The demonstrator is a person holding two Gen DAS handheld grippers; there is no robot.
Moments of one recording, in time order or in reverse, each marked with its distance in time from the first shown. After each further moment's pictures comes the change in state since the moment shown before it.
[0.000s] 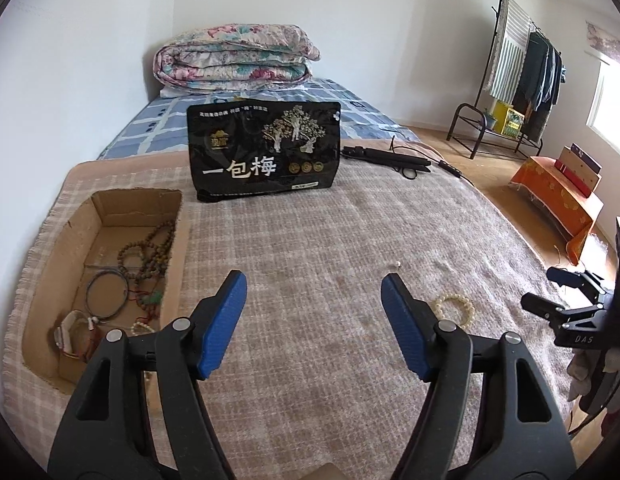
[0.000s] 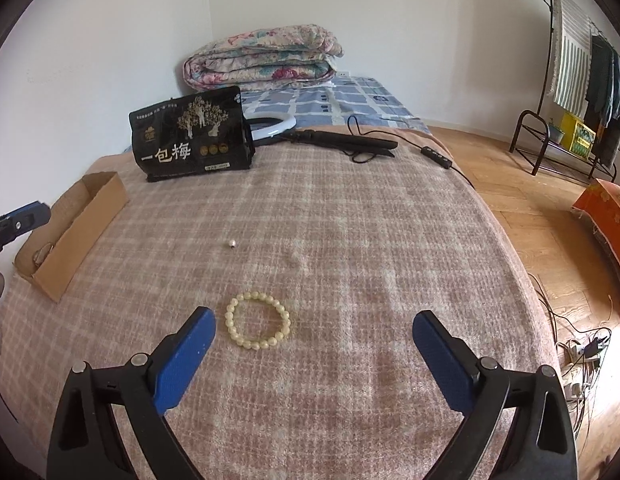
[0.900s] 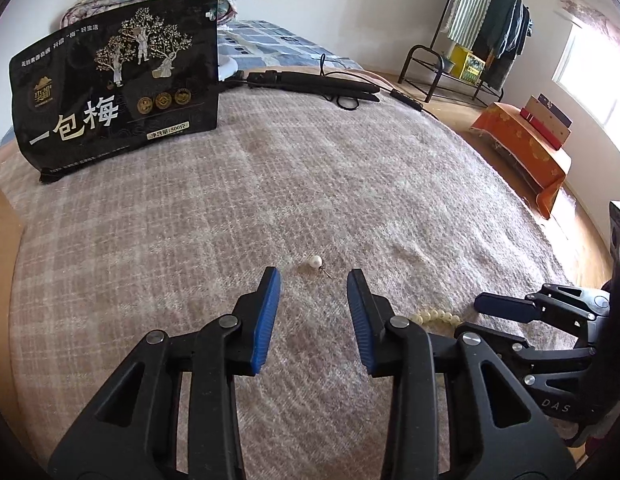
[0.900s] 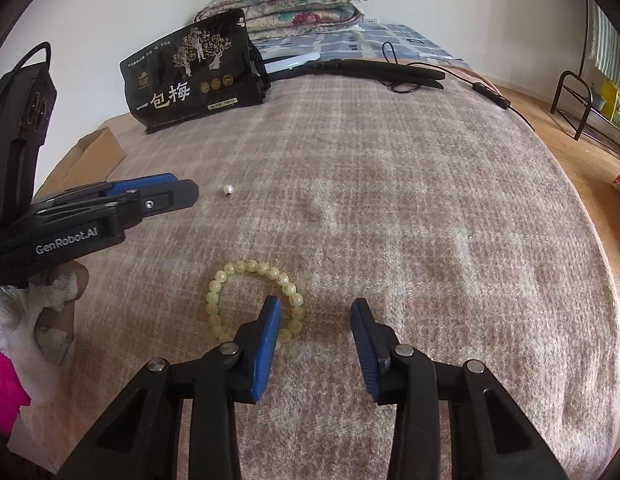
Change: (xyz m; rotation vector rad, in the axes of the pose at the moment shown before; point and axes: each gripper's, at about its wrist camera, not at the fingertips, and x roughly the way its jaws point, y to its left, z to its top) left arm 0.160 -0.083 -0.003 0.088 0.189 -0.170; right arm 0.088 -0.002 -0.010 0.004 0.169 0.127
